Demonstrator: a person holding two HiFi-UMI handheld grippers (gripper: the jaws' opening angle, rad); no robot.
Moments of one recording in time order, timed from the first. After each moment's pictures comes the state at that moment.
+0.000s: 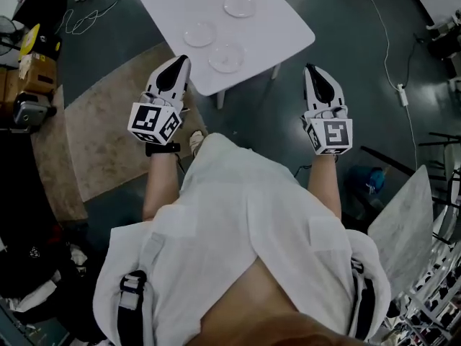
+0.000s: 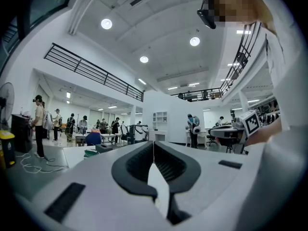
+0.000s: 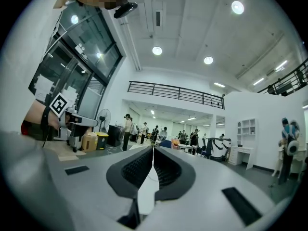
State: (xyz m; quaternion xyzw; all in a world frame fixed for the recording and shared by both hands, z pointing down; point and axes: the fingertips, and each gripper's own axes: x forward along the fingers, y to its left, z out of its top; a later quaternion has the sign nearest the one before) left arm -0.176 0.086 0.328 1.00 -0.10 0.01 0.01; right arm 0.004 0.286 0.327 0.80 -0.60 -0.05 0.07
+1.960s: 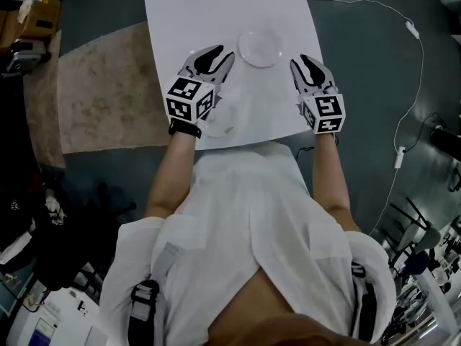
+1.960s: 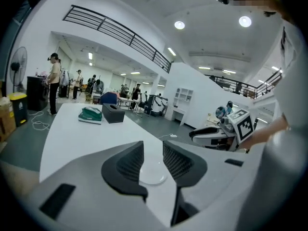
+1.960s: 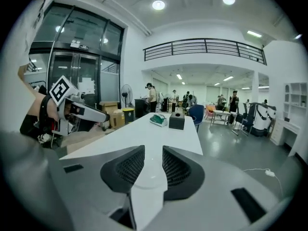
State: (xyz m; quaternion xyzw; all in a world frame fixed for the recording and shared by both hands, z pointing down) left arm 0.108 -0.105 0.493 0.95 -0.19 0.17 0.18; right arm 0.259 -0.024 0.509 0.64 -0.74 0.15 0.17
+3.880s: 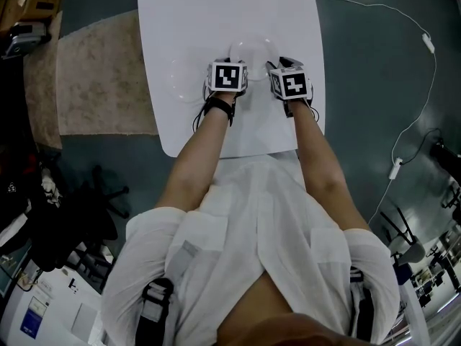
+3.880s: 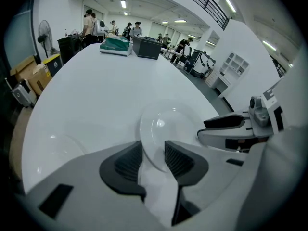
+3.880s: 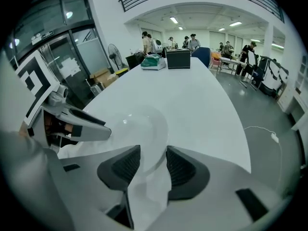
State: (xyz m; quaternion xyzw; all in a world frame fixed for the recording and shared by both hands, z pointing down) left arm 0.139 -0.129 0.690 0.75 -0.34 0.44 0.36; right arm 0.247 -0.097 0.685 0.54 -0.67 0.41 0.31
